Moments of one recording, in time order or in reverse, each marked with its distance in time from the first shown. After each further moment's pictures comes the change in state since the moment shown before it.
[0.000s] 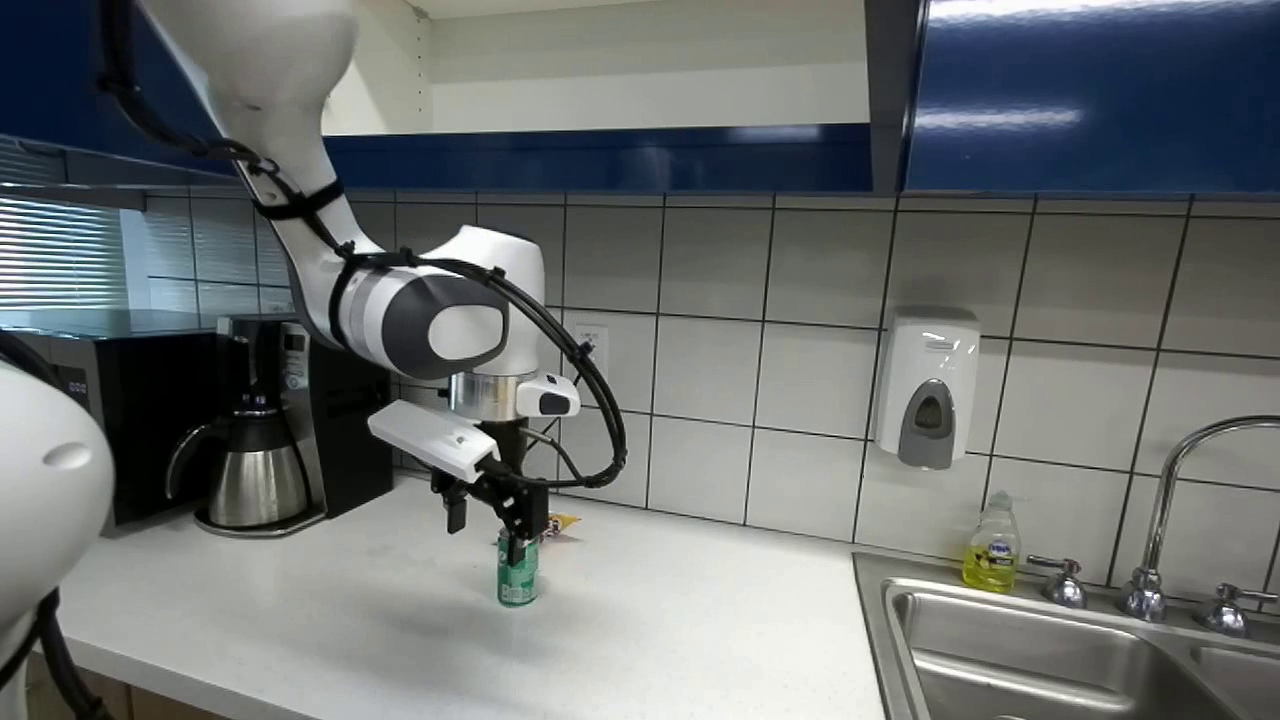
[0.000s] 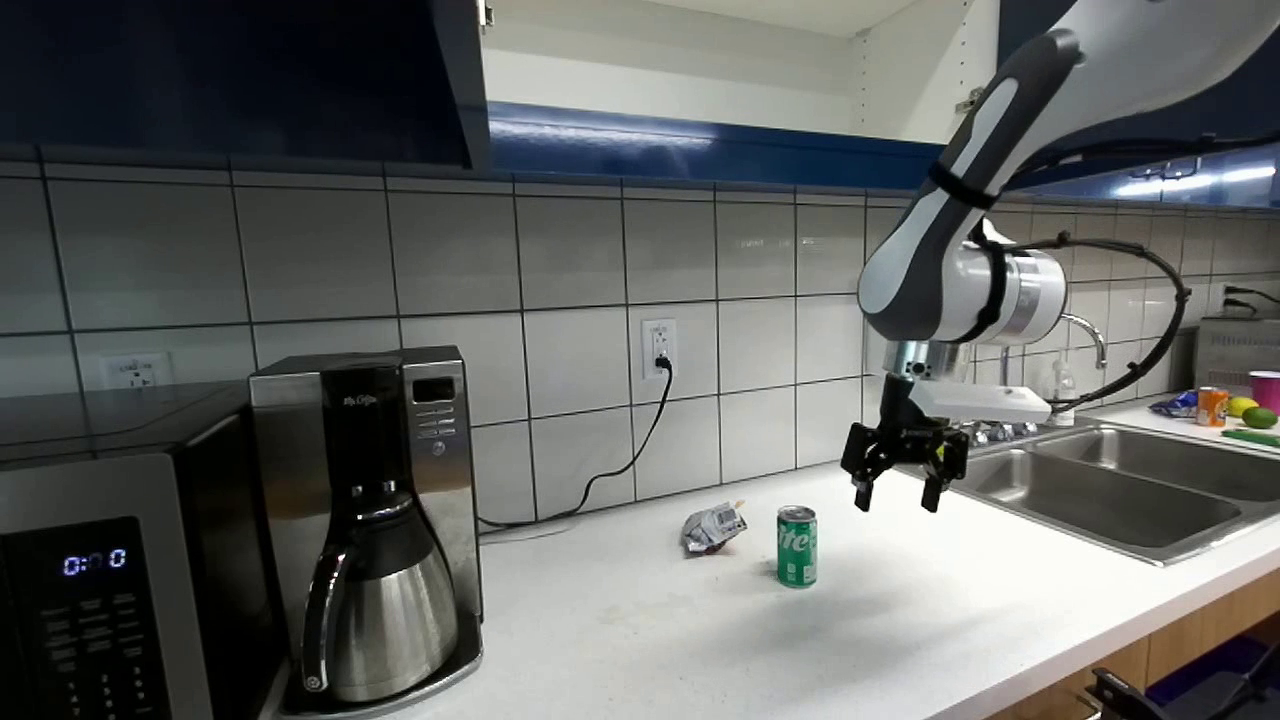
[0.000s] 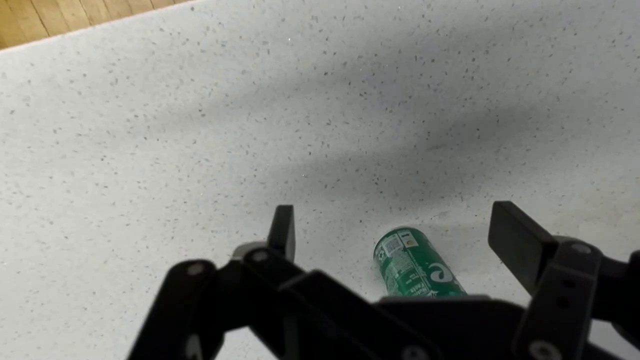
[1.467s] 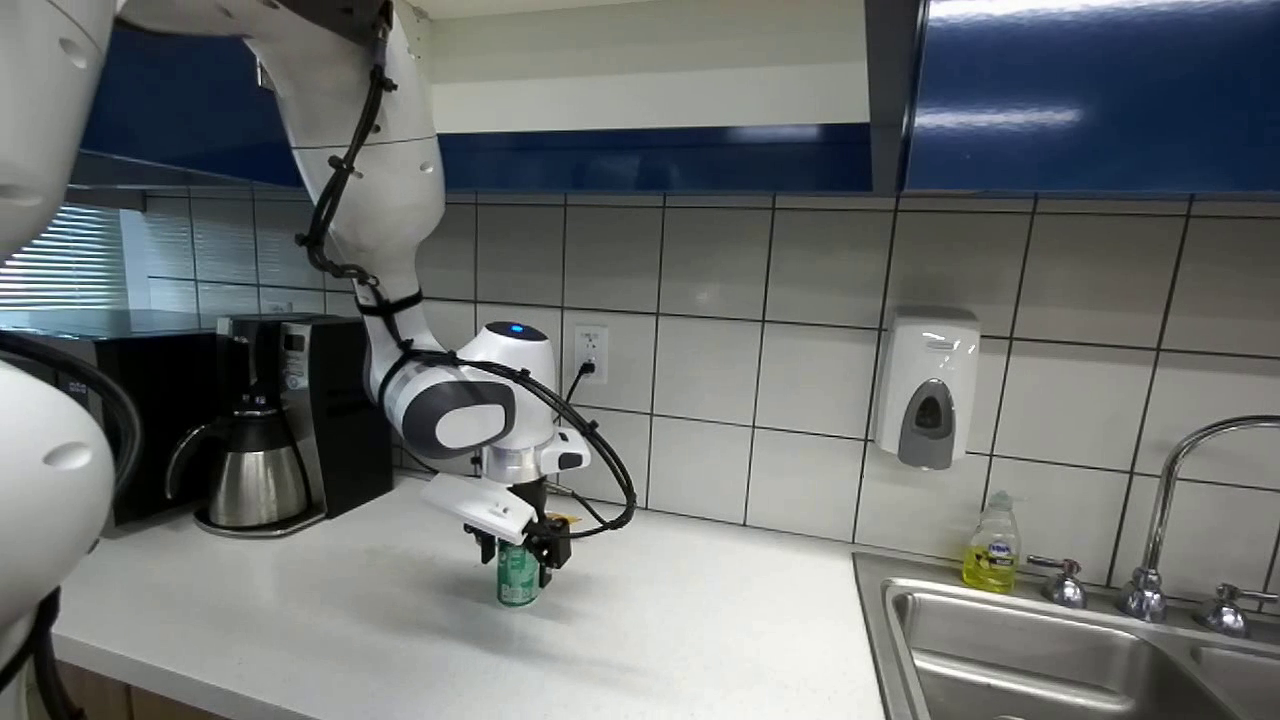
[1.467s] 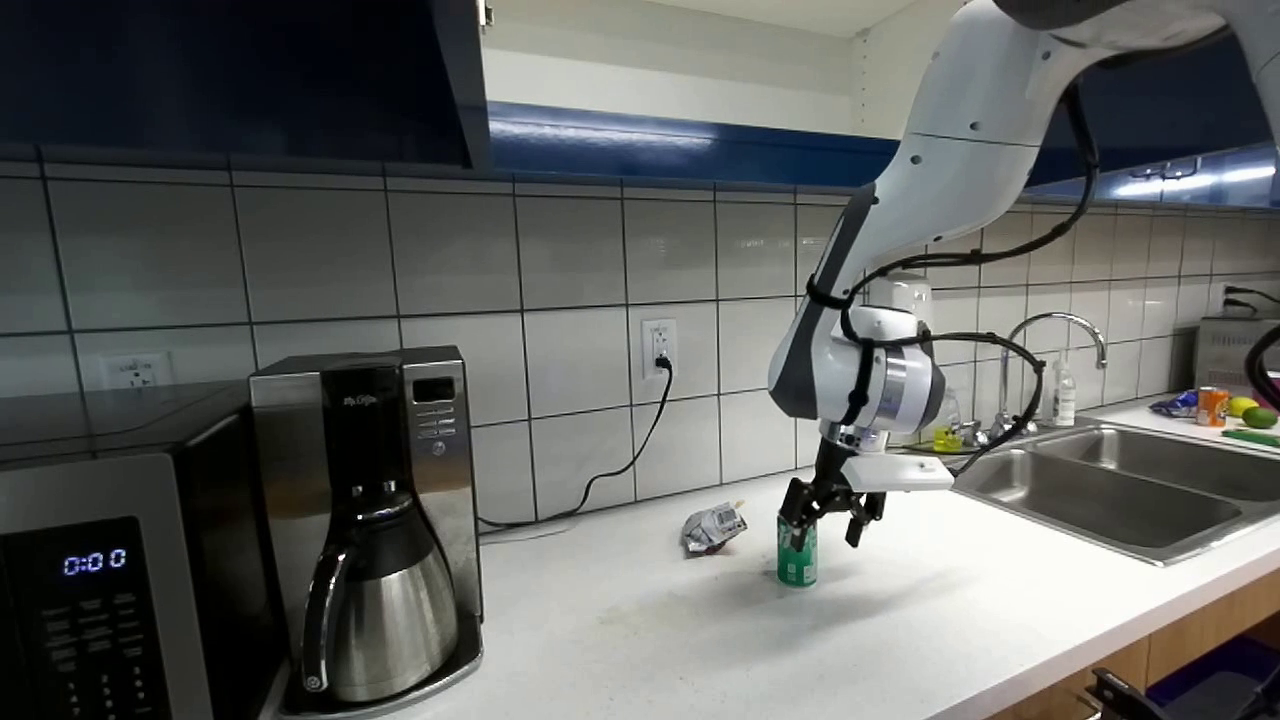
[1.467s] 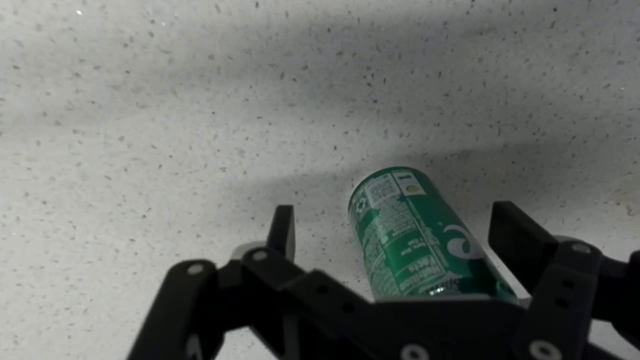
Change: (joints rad) arm -0.001 0.488 0.146 0.279 0.416 0.305 -0.398
